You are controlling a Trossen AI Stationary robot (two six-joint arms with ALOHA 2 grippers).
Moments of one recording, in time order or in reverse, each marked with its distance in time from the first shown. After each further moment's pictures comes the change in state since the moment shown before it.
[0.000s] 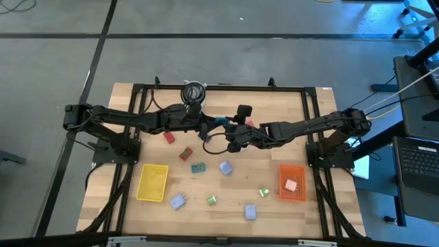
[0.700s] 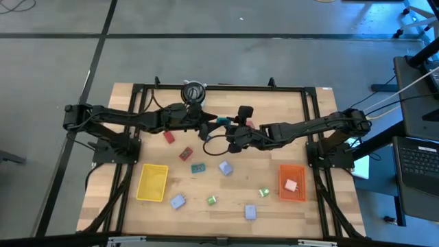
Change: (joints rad) left arm 0.011 0.000 0.000 -0.017 -0.008 0.094; right arm 0.017 0.000 0.000 -0.025 0.031 0.007
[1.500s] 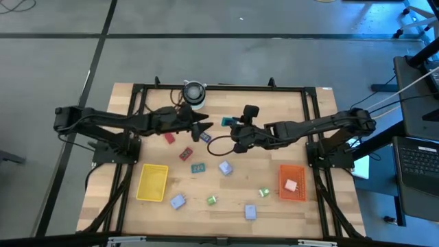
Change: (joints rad) left arm -0.024 -0.127 -0.104 -0.019 -0.090 0.061; right arm 0.005 -0.057 0.000 -0.148 0.000 0.069
